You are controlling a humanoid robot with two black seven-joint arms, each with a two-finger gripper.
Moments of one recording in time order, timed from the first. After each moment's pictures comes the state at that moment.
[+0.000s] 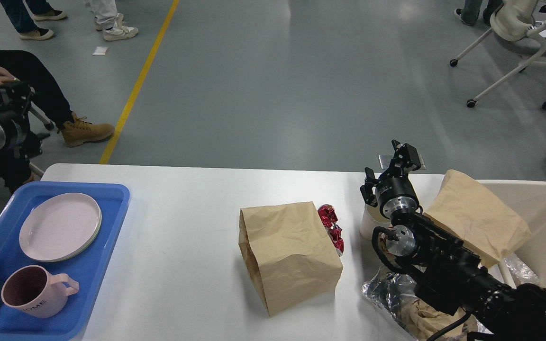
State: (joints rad) left arm -1.11 0.56 -0.29 -0.23 -0.06 -0.33 0.18; right arm 0.67 -0.03 0.61 0.51 0.00 -0.07 0.52
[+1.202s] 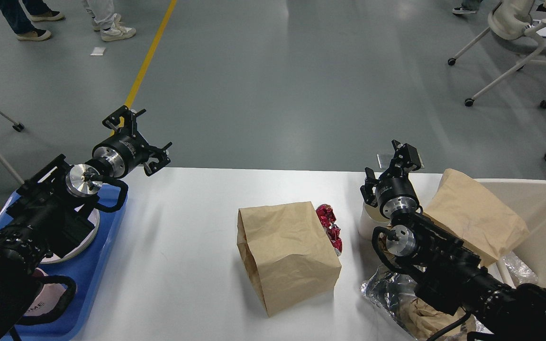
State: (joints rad) left arm -0.93 0.18 -0.86 -0.24 -0.06 -0.33 0.15; right arm 0.67 -0.03 0.61 0.51 0.00 -0.07 0.52
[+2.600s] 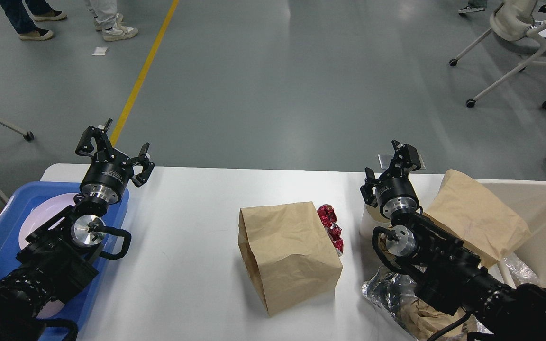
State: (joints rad) left arm -0.75 0.14 -0.85 -0.25 -0.06 -0.51 -0.37; right arm 0.67 -0.03 0.61 0.51 0.00 -0.07 0.52
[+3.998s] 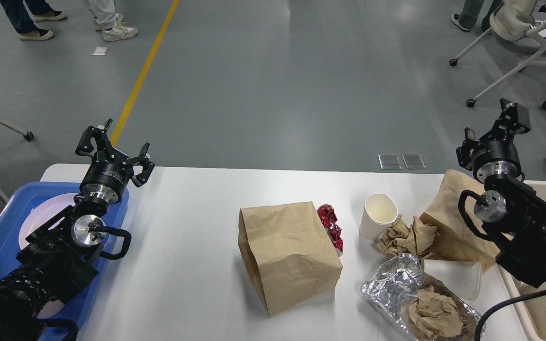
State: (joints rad) left arm -0.75 0.14 -0.85 -0.25 -0.06 -0.51 -0.37; right arm 0.74 -0.34 0.68 0.51 0.00 -0.07 0.51
